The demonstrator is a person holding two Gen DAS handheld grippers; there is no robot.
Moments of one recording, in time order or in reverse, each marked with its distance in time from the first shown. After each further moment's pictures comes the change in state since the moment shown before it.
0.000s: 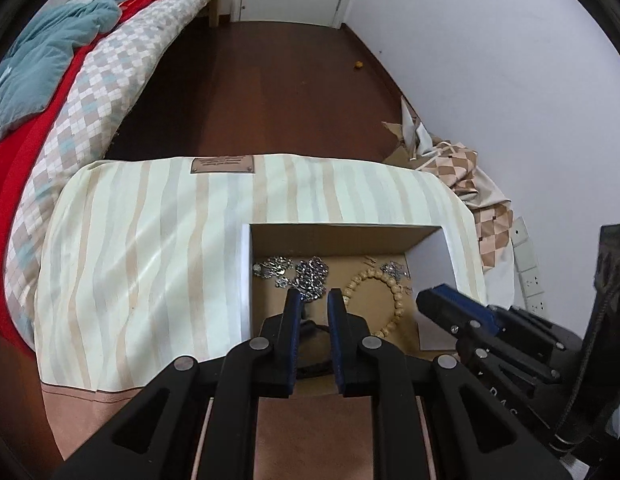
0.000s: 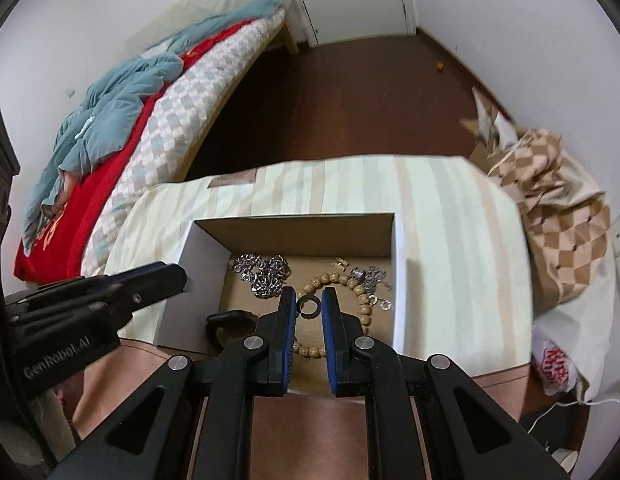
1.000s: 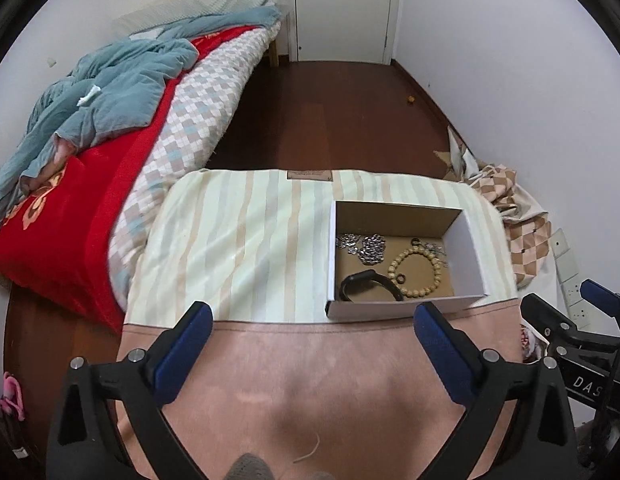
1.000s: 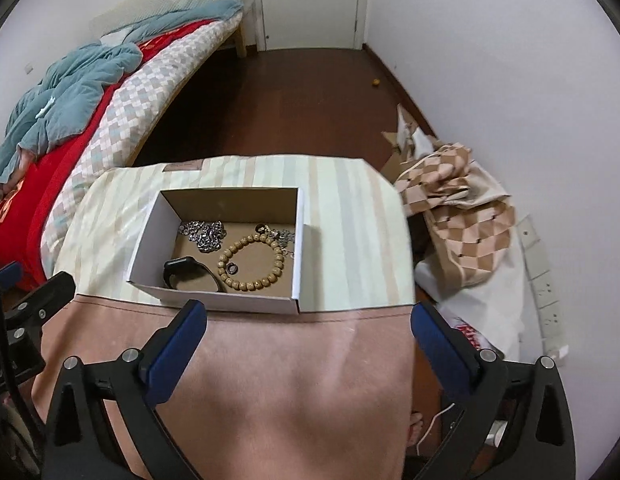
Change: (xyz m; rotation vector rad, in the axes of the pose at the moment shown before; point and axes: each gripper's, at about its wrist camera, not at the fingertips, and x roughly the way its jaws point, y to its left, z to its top) left arm -0.105 -0.005 -0.077 -0.018 -0.166 0.244; right arm -0.123 0.014 -0.053 -0.058 -0.075 -0.327
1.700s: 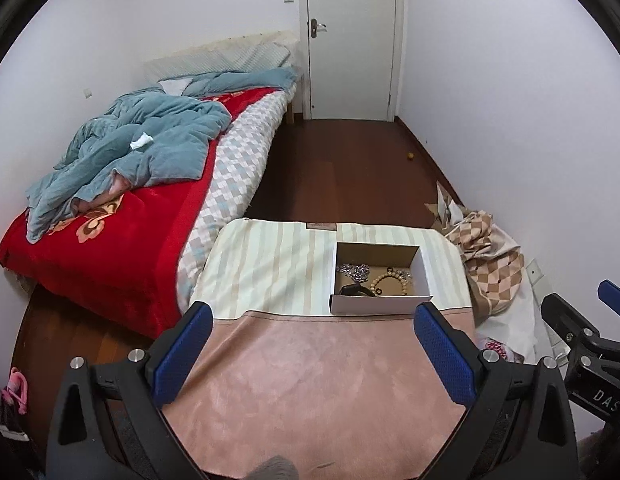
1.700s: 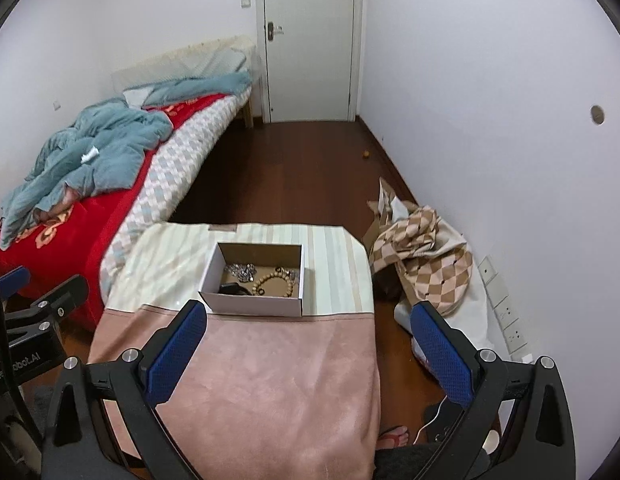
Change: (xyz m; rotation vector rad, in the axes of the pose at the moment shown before) left arm -0.180 0.004 -0.041 -0.023 -0.205 0.036; right arm -0.217 -0.001 -0.048 -0.003 -0.262 0.004
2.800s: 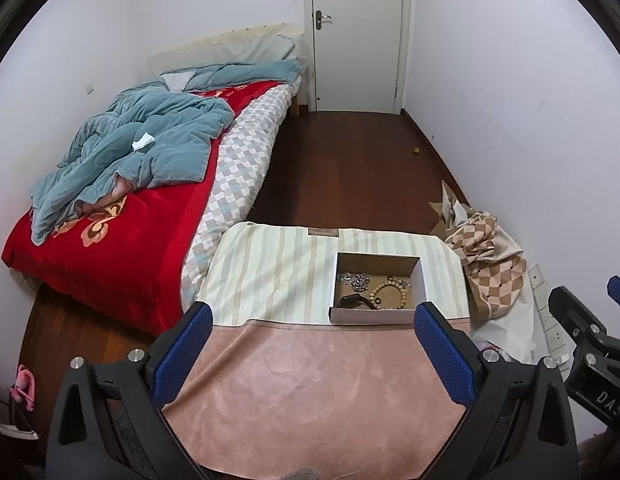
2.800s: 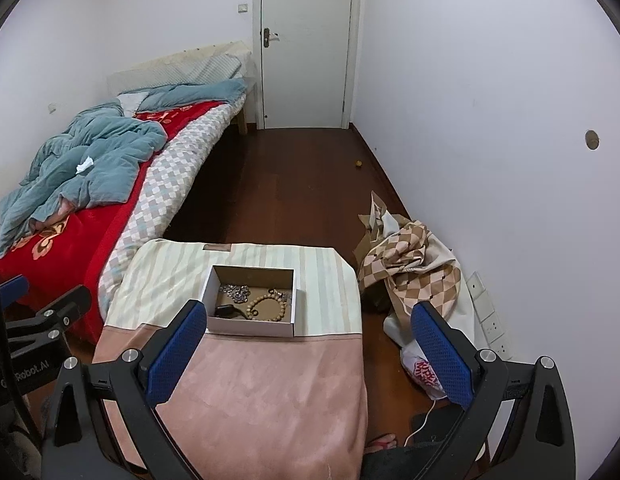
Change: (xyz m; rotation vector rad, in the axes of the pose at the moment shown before) left arm 0.012 -0.011 0.040 -0.002 0.059 0.029; right arm 0.008 -0.003 0.050 -0.001 0.017 -0.038
